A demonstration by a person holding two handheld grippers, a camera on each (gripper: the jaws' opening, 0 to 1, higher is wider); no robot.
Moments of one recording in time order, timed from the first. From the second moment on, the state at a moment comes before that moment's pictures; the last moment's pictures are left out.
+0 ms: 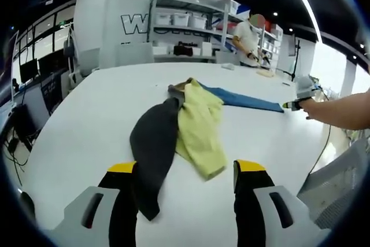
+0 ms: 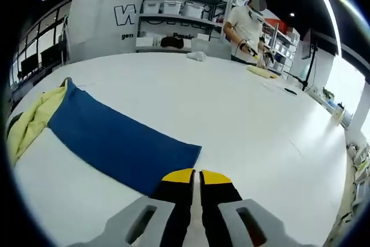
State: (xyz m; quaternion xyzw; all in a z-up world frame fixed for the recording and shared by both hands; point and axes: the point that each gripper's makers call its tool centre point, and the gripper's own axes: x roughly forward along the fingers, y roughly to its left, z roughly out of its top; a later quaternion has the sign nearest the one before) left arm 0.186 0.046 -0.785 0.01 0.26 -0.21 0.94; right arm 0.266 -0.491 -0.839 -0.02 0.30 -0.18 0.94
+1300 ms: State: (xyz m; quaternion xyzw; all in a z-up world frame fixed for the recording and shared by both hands) left arm 0.186 0.040 -0.767 0.01 0.23 -0.22 0.95; right arm 0.266 -0.182 -0.694 -0.13 0.10 0.14 0.98
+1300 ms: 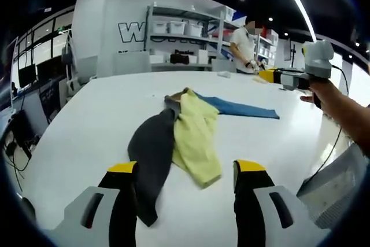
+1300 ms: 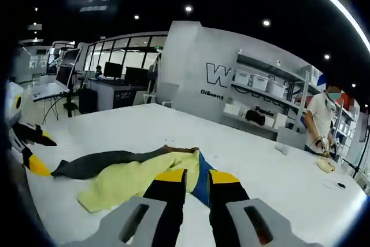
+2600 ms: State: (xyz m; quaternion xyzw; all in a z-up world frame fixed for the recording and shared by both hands) left arm 0.184 0.056 -0.759 0.01 0.22 -0.21 0.95; right arm 0.187 -0.108 -0.724 -0.09 0.15 0.21 0.96
